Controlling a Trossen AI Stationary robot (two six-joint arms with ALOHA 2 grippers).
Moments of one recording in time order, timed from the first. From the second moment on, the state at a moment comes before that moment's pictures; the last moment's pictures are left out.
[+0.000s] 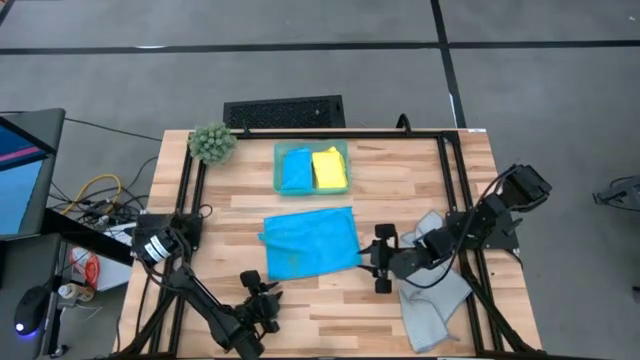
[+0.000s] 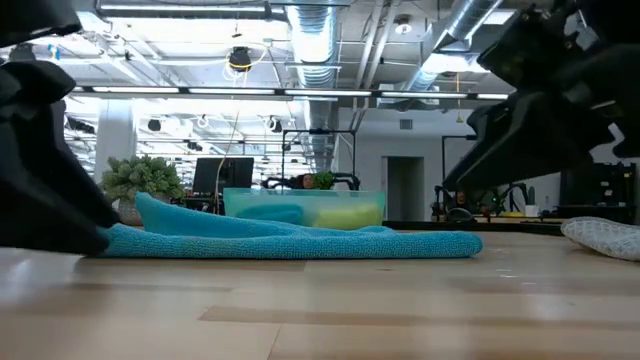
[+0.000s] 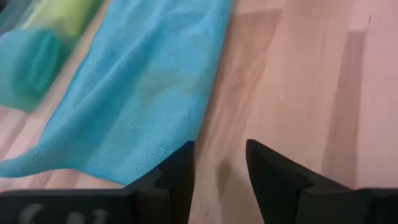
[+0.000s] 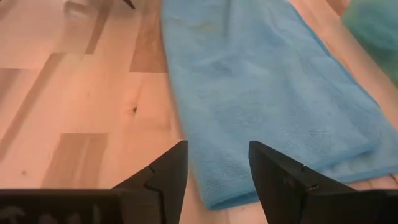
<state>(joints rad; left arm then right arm) -0.88 2.12 1.25 -0.83 -0.93 -1.17 0.52 1.56 0.51 0.35 0.47 0.24</state>
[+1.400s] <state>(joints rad) -0.88 2.07 1.46 -1.28 -0.92 -1.25 0.53 1.80 0.51 0.48 0.47 0.28</state>
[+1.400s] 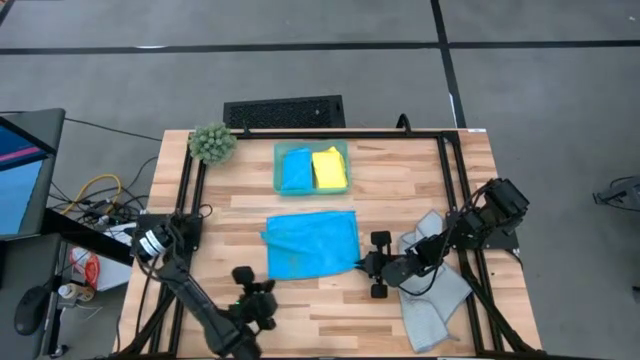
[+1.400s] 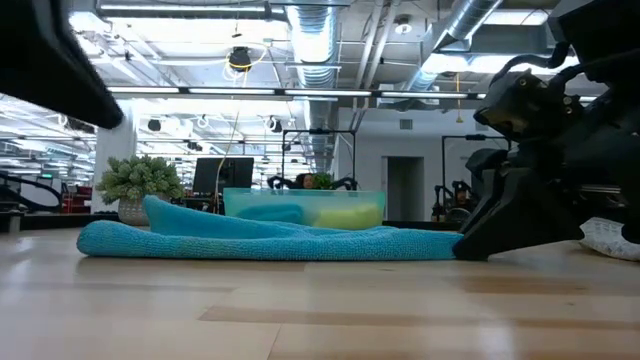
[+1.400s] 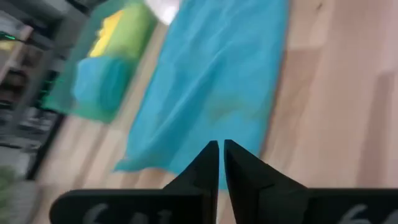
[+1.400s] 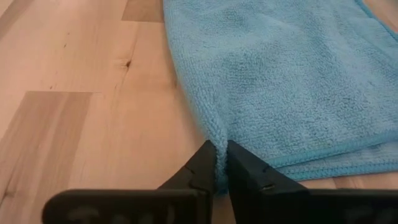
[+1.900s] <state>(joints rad) -0.84 2.07 1.18 -0.86 -0.87 -1.16 0.53 1.80 0.51 0.49 0.47 0.28</state>
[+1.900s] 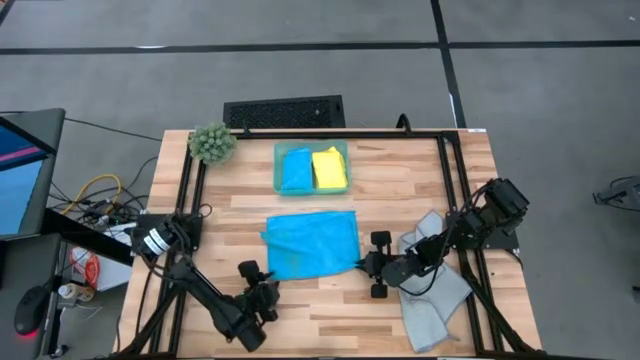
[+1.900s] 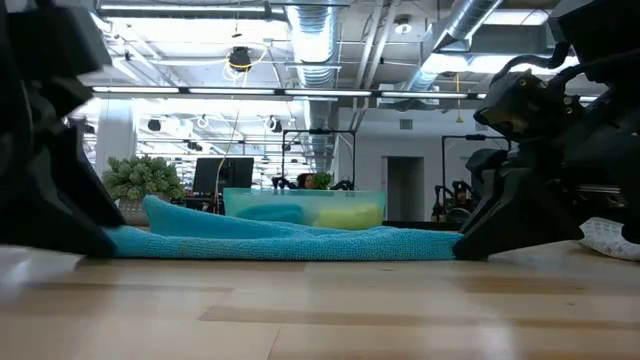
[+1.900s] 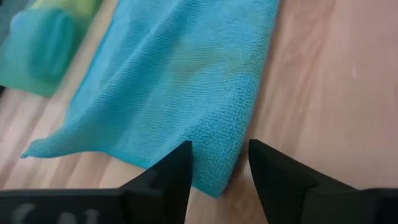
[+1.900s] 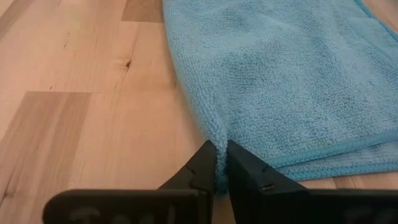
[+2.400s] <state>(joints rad) -0.79 2.05 1.09 -0.68 -0.78 -1.08 0.53 1.80 0.51 0.49 0.47 0.29</state>
